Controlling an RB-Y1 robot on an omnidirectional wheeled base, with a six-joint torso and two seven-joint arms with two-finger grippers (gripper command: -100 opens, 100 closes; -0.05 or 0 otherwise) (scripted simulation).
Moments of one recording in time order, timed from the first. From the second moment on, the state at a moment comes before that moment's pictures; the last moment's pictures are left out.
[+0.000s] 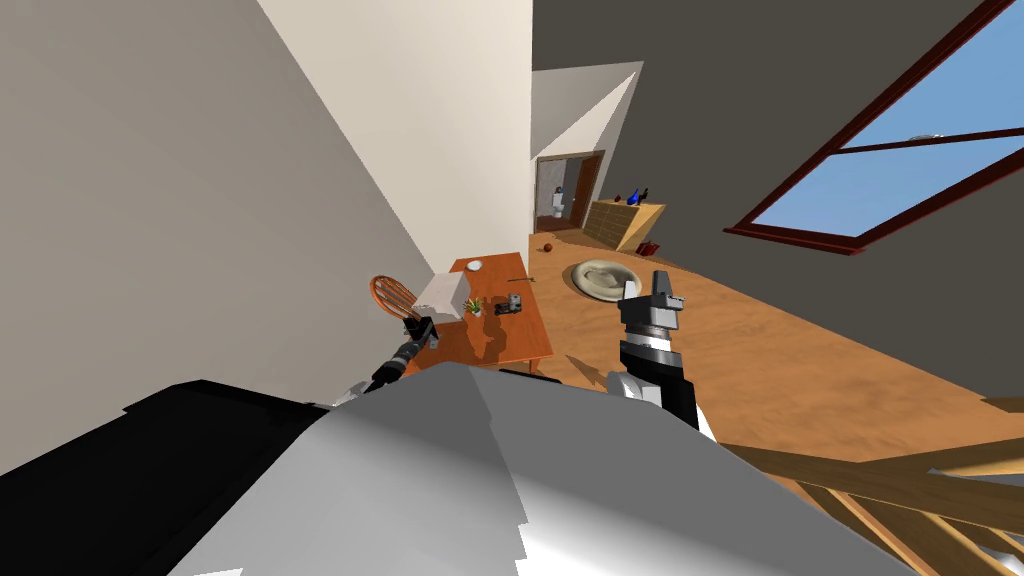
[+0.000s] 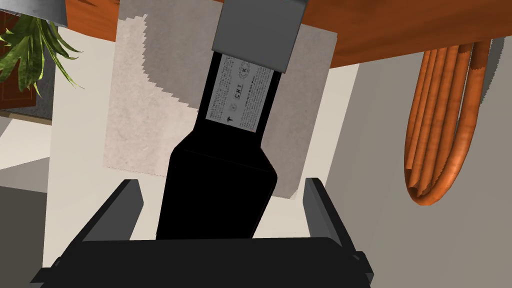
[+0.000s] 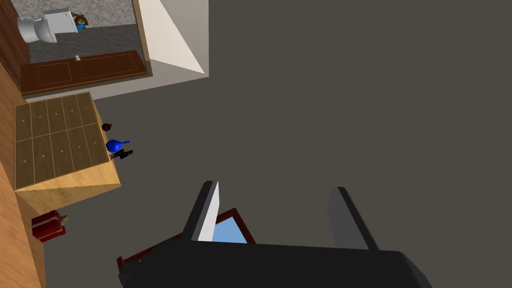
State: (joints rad) left arm 0.16 0.70 0.06 -0.44 -0.02 -0.88 -0.60; right arm 0.51 -0.03 0.05 -2.26 -0.06 -0.38 -0.08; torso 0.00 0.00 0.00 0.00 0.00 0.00
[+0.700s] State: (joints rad) left arm 0.18 0.73 0.07 -0.39 0.01 -0.95 -0.60; right arm 0.51 -0.03 0.05 -2.26 -0.06 -0.38 -0.08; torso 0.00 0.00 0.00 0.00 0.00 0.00
